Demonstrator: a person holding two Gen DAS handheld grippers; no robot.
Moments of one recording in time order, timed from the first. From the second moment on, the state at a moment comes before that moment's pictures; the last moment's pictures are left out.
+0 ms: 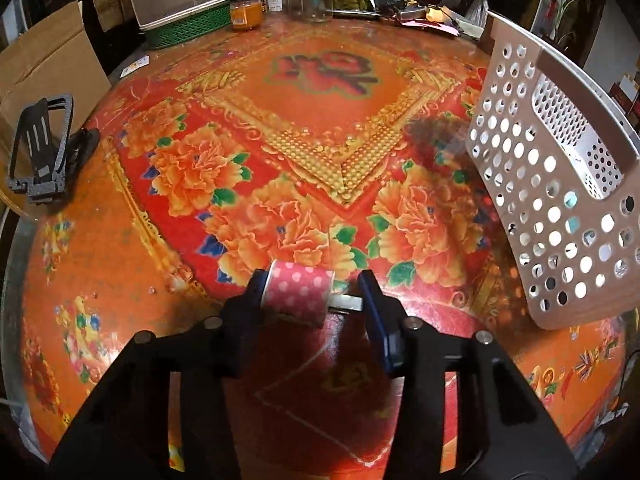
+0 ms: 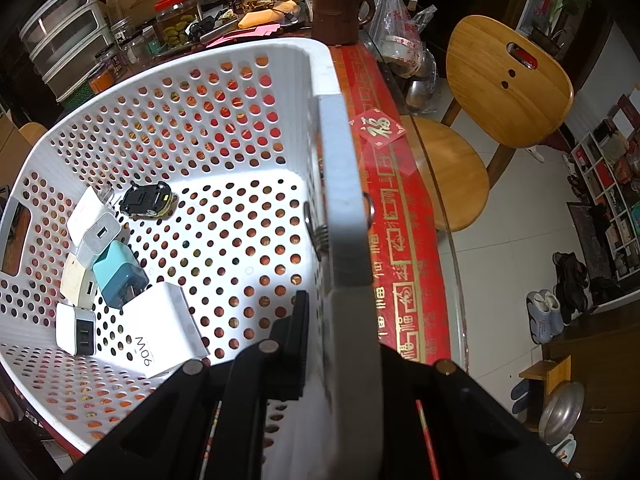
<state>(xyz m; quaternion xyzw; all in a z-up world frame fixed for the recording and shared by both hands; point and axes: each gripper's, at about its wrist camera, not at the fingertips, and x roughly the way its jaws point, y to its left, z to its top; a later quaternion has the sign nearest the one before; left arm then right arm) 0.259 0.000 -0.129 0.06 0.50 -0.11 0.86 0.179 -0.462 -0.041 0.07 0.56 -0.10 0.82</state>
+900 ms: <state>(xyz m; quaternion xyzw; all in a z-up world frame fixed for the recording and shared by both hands) 0.259 0.005 -0.032 0.10 0.42 -0.07 0.90 0.178 -0.463 -0.042 0.07 0.56 -0.10 0.82</state>
